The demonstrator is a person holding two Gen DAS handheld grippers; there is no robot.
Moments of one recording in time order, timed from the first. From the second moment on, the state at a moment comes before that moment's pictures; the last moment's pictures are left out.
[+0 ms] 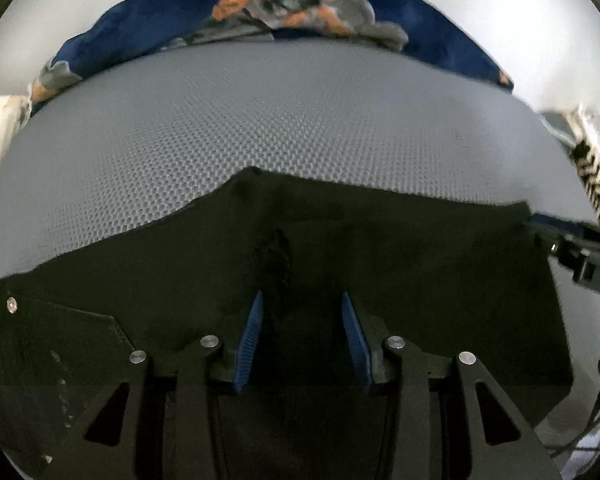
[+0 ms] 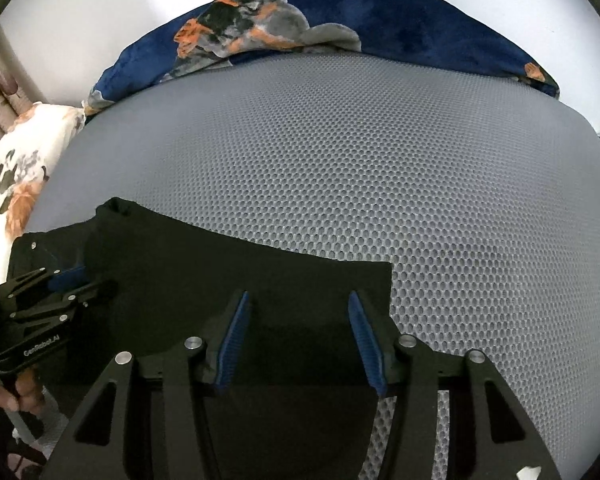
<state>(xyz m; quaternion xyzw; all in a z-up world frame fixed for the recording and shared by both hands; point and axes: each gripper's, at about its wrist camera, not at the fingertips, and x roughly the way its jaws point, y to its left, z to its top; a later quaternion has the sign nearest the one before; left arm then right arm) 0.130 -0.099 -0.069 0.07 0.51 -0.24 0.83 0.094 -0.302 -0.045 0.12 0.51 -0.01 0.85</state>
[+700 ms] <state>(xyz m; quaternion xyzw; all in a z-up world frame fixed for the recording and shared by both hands) 0.095 -0.078 -0.050 0.10 0.50 -0.23 0.83 0.036 -0.254 -0.026 0.11 0.51 0.04 0.85</state>
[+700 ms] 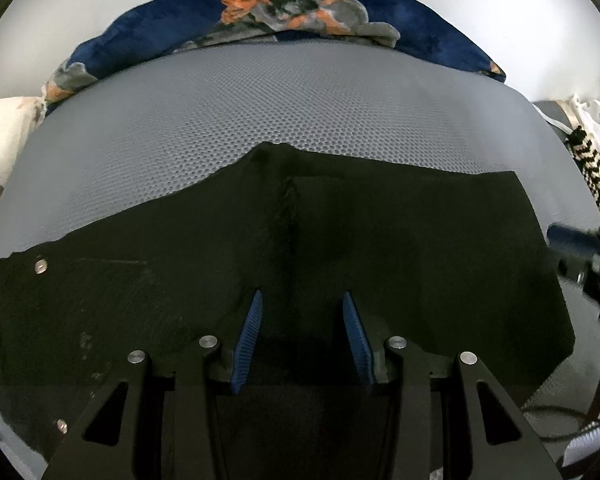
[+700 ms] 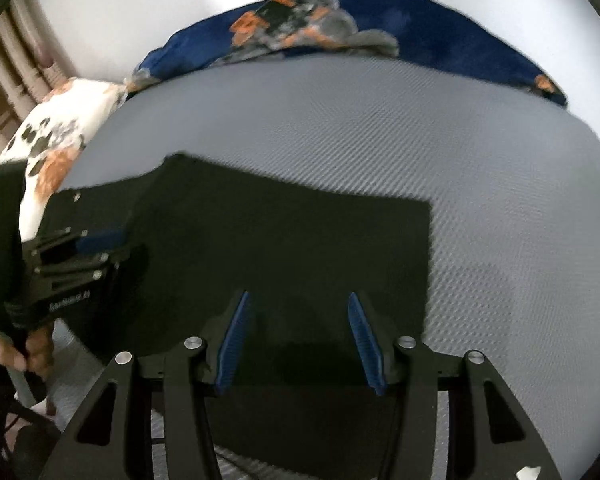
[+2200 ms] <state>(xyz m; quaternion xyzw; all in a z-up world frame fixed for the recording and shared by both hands) 0.145 0.233 -0.071 -0.16 0.55 -0.24 0.78 0.086 -0.101 -0.014 0.15 0.54 0.15 0.82</state>
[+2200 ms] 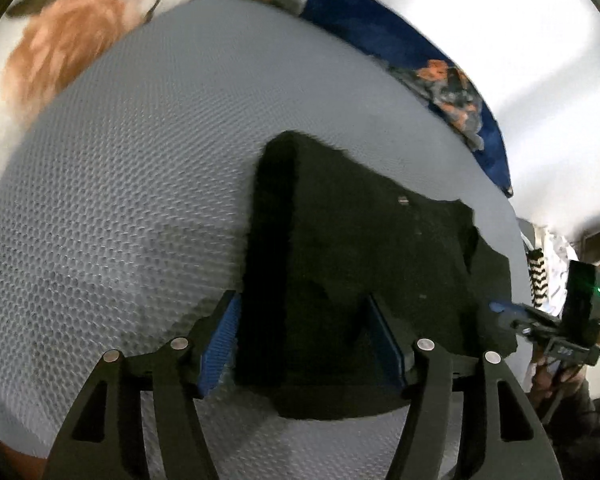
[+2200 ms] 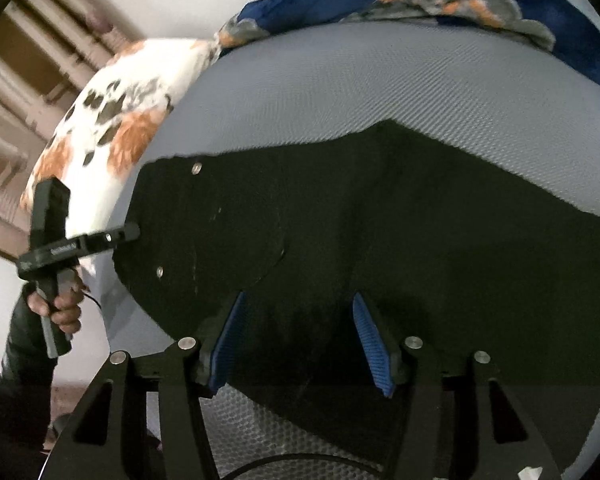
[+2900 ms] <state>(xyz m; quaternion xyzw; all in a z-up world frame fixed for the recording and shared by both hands) 0.214 0.214 -0.099 -0.24 0.57 -0.43 0.66 0.094 -0.115 0.000 0.18 0.53 0.09 0.82</state>
